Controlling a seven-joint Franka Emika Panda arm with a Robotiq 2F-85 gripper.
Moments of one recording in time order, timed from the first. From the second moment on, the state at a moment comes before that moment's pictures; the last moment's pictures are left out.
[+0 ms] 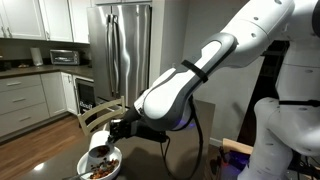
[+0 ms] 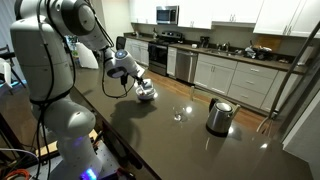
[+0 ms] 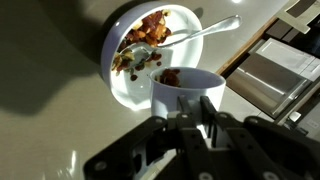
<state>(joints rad) 0.32 0.05 0.30 -2.47 0.96 3.31 0.24</state>
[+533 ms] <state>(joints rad) 0.33 0.04 0.32 -2.48 0.89 3.37 0.25</state>
